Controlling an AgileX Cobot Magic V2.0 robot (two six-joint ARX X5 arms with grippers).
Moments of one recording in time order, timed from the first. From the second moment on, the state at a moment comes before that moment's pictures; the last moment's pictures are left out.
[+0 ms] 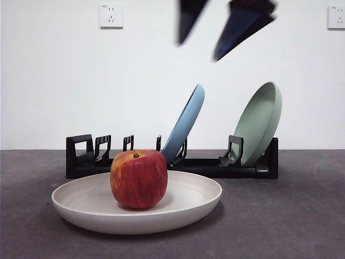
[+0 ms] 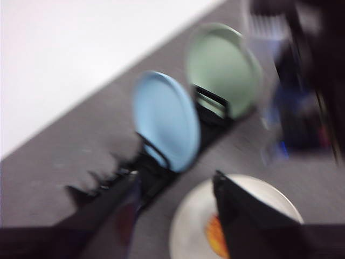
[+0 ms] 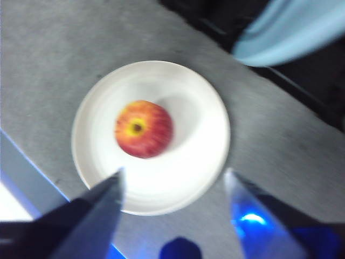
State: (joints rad) left arm -1.07 1.03 1.21 -0.70 -0.53 0.06; right arm 0.75 1.40 1.37 -0.92 -0.04 0.03
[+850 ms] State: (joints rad) left arm -0.56 0.99 1.02 -0.54 -0.09 0.11; right arm 0.43 0.92 1.11 -0.72 -0.04 -0.02
